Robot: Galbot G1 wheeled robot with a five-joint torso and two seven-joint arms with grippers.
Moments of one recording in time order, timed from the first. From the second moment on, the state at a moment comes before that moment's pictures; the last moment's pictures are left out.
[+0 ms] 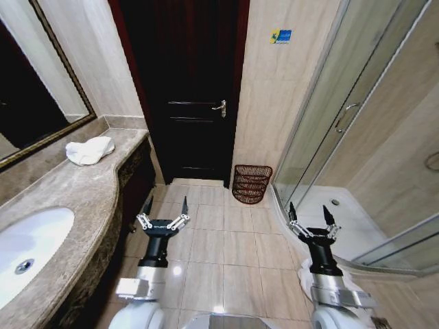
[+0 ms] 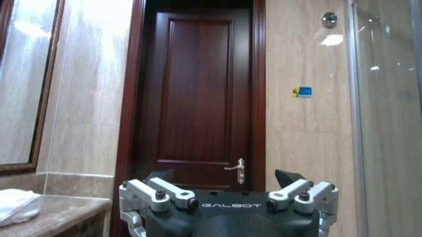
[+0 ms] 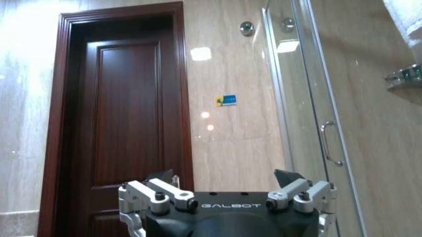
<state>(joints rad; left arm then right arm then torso) 1.89 -1.61 -0.38 -2.49 0.12 -0.17 -0.02 -1.81 1.54 0.66 2.35 0.23 0.31 -0.08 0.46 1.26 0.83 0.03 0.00</state>
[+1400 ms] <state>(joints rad) 1.90 -1.61 -0.32 -2.42 0.23 -0.25 -0.01 -1.79 1.52 0.69 2.36 0.24 0.33 -0.07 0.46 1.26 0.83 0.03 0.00</state>
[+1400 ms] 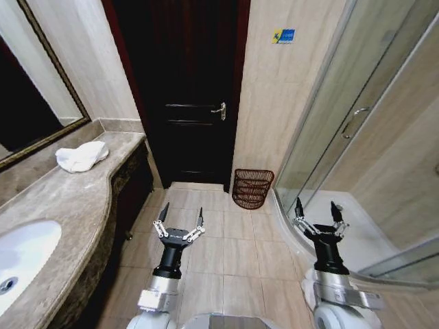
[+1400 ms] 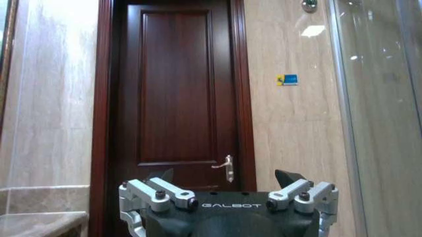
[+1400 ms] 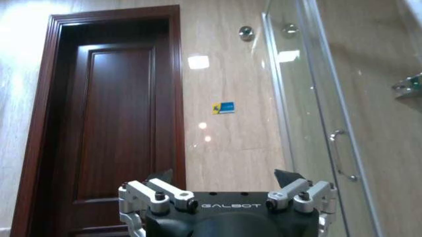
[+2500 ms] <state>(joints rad) 1.88 -1.61 -0.36 -2.42 0.19 -0.25 -0.01 -1.78 1.51 0.66 2.35 0.23 0.35 -0.12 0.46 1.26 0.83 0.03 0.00</state>
